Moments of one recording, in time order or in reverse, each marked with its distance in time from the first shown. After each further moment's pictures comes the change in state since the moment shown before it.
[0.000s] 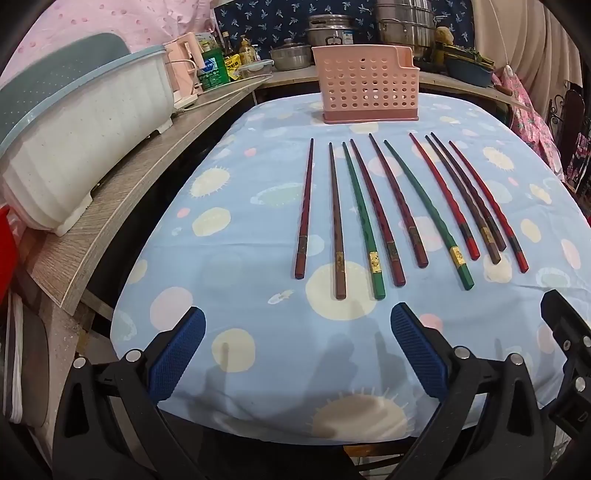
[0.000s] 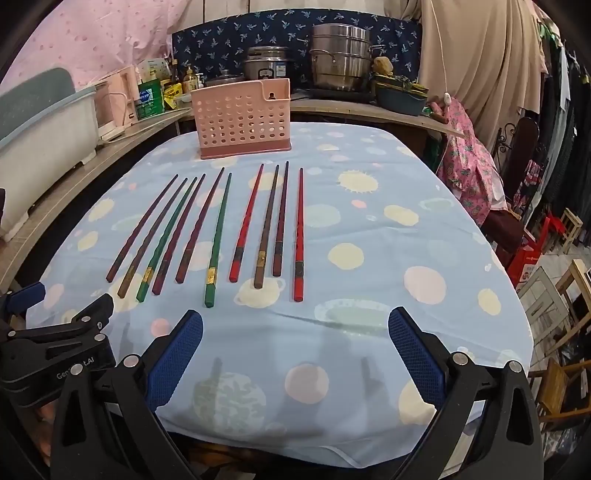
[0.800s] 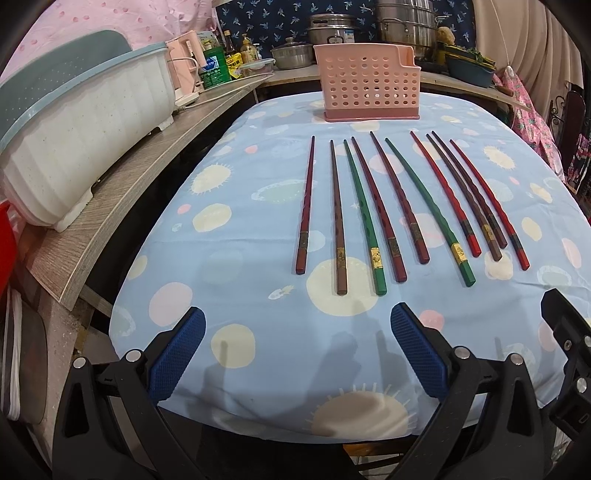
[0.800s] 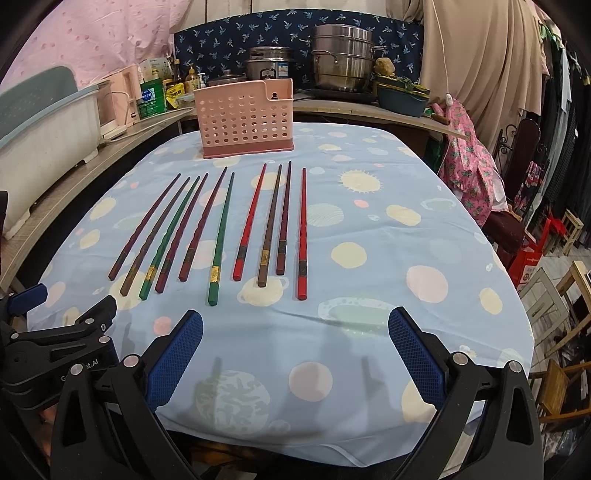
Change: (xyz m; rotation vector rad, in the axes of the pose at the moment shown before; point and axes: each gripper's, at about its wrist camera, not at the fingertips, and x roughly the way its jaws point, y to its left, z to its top) left arm -0.001 0.002 -0.004 -0.009 0.002 0.000; right arm -0.001 0.001 -0.001 -0.002 -0.002 0.002
